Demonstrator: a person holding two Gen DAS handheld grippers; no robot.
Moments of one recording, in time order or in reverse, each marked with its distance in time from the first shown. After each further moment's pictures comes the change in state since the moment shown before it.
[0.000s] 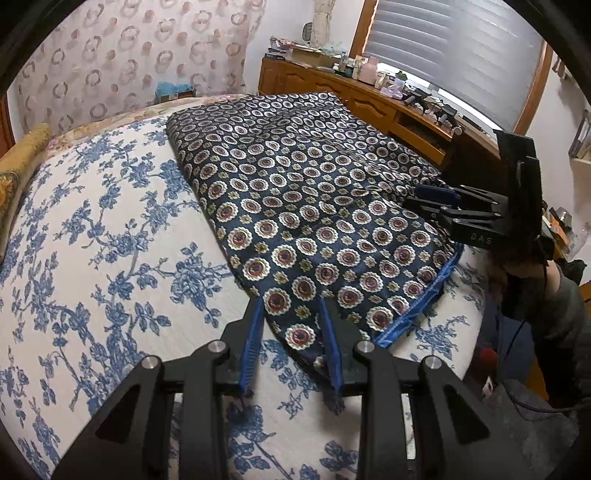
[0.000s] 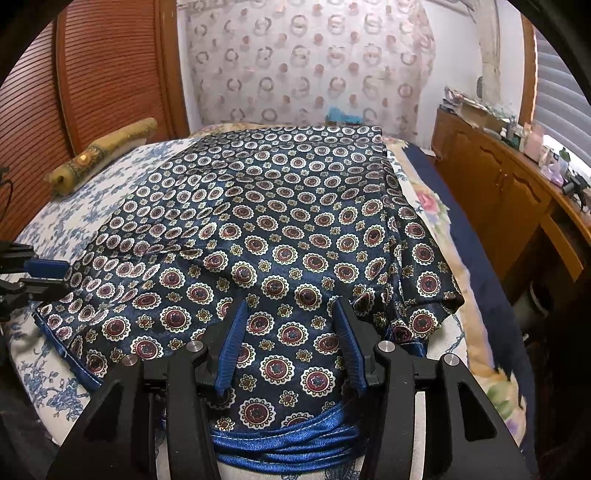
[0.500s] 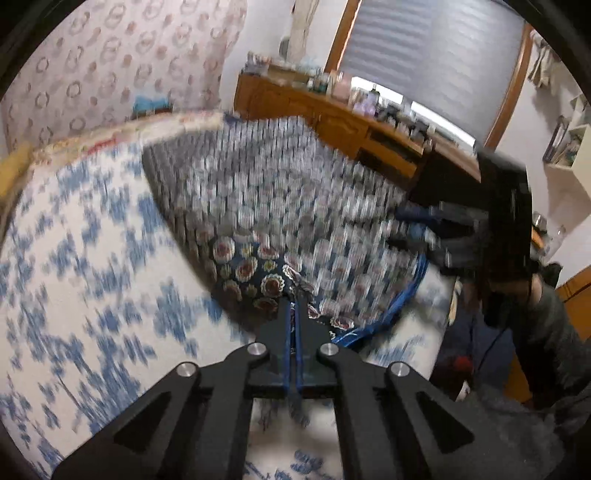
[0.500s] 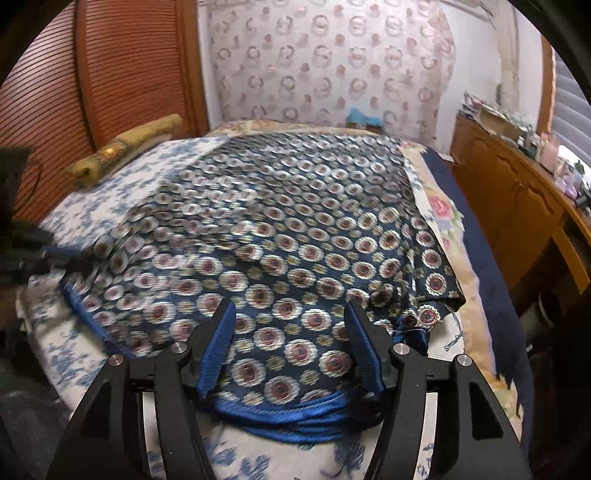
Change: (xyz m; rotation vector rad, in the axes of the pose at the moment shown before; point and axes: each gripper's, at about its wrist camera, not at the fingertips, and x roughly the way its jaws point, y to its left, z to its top) left arm -0.028 -0.012 0.022 0.028 -0.093 -0.101; right arm -0.034 0.013 0.004 -0.070 0.001 0.094
